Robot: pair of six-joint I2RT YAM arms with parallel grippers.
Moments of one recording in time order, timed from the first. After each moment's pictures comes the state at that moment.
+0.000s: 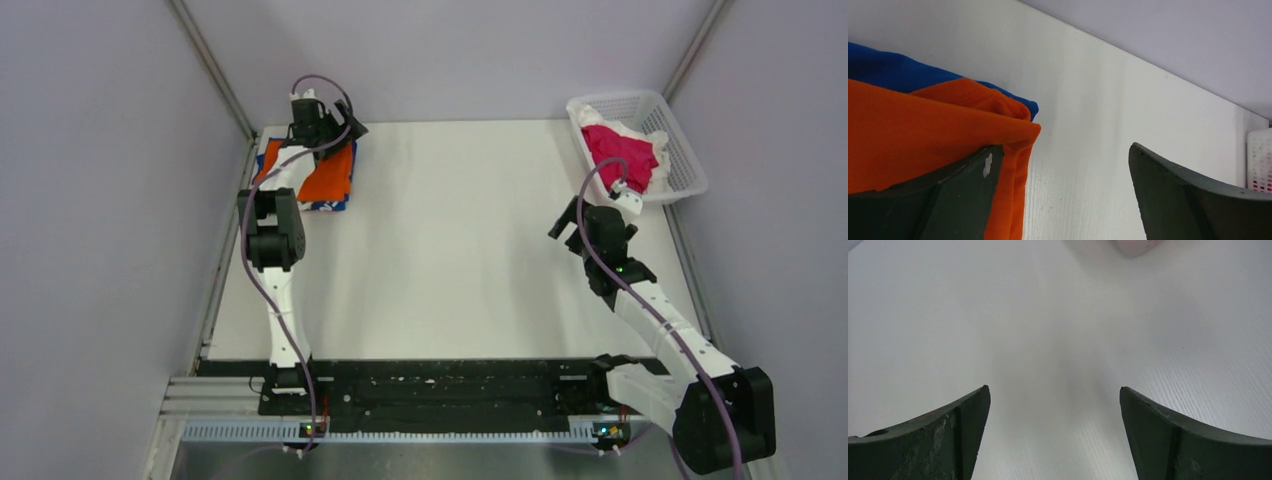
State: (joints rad) left arm 0.02 2.33 1.95 -0.13 0.25 -0.57; right arm 0.23 1.00 0.61 -0.14 0.38 0.56
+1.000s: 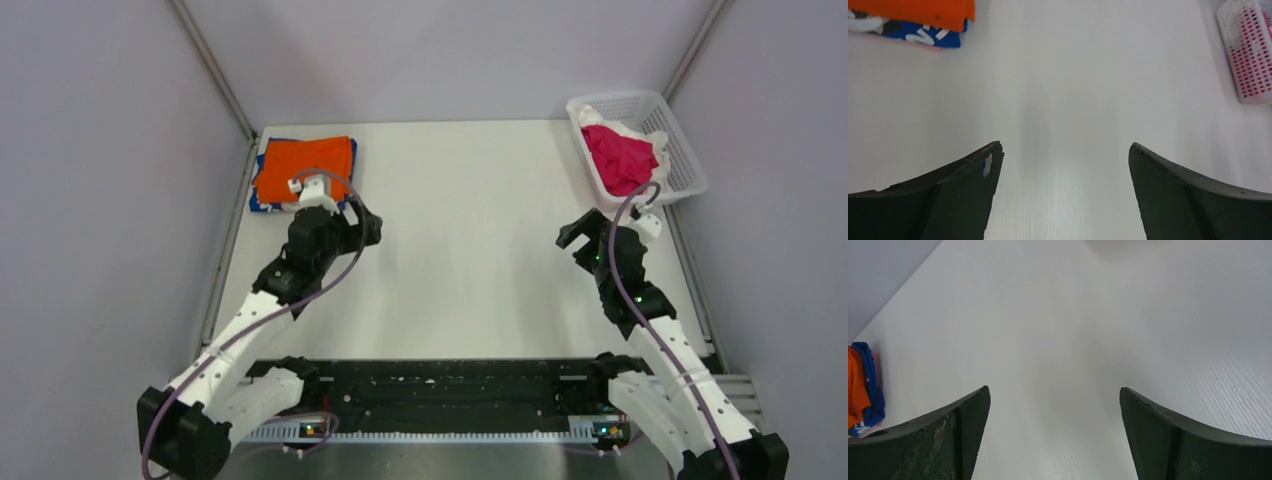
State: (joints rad) left arm -0.41 0.97 0.78 -0.18 -0.16 -0.53; right arm 0.22 0.73 0.56 -0.28 0.33 0.72
